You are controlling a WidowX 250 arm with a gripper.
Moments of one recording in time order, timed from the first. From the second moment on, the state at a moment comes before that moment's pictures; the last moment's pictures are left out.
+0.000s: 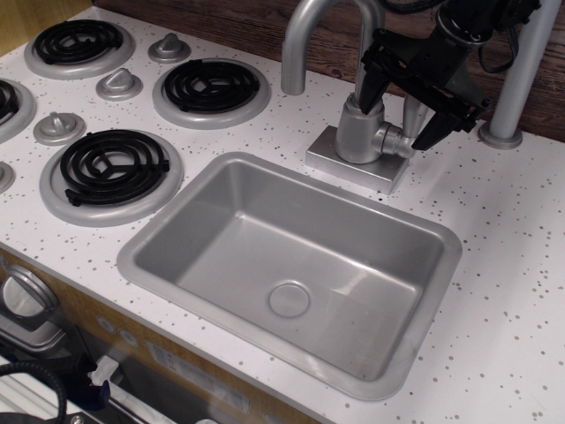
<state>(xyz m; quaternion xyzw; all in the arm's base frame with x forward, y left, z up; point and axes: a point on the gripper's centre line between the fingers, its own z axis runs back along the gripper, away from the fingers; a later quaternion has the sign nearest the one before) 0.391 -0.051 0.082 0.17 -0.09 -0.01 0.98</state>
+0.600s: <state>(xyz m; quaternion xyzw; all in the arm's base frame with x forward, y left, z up) 0.402 -0.049 0.062 0.18 -0.13 -0.02 0.97</state>
